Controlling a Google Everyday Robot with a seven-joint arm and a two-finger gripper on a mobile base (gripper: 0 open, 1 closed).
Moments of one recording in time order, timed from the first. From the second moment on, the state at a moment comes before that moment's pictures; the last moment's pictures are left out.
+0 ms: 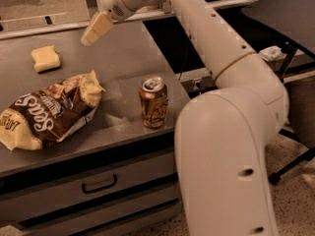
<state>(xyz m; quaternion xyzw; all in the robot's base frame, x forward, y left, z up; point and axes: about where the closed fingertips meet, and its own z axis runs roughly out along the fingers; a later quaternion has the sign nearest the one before) 0.770 0.182 0.972 -0.62 0.60 0.20 0.46</state>
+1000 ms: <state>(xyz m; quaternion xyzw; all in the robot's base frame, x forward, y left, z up) 0.822 0.226 0.956 -0.58 0.61 0.21 0.50</state>
